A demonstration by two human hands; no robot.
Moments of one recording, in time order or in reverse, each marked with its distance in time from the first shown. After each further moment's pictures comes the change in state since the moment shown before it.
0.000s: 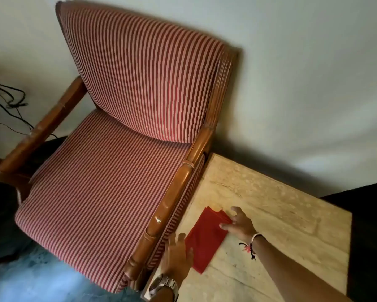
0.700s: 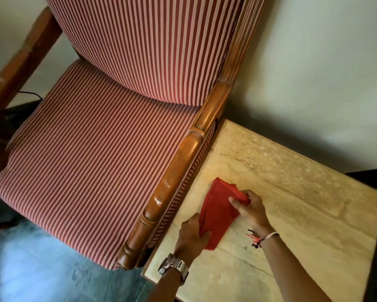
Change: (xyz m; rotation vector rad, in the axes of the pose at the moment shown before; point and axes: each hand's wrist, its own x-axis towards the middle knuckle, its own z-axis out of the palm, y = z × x) left_hand 0.054 -0.006 0.035 -0.280 -0.139 0.004; right_hand 0.050 0.030 0.041 0.336 0.195 -0.096
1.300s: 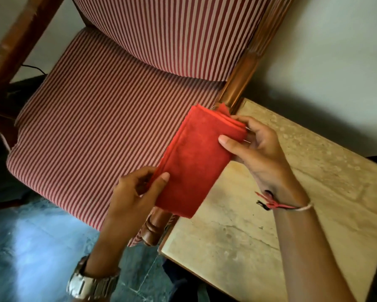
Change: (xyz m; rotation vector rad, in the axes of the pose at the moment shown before) left_hand -0.096 0.008 -0.185 -0.410 0.266 0.211; right_hand -0.073 -0.170 0.037 0.301 -0.287 -0.361
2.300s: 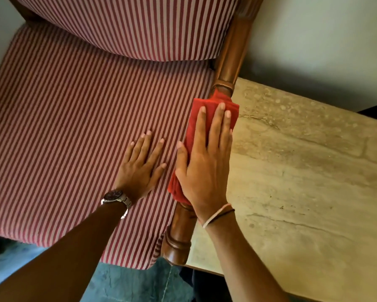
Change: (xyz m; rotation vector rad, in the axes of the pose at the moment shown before) left_hand 0.187 -0.175 -0.022 1.262 -0.161 0.687; right_hand 0.008 0.099 0.145 -1.167 0.578 -0.099
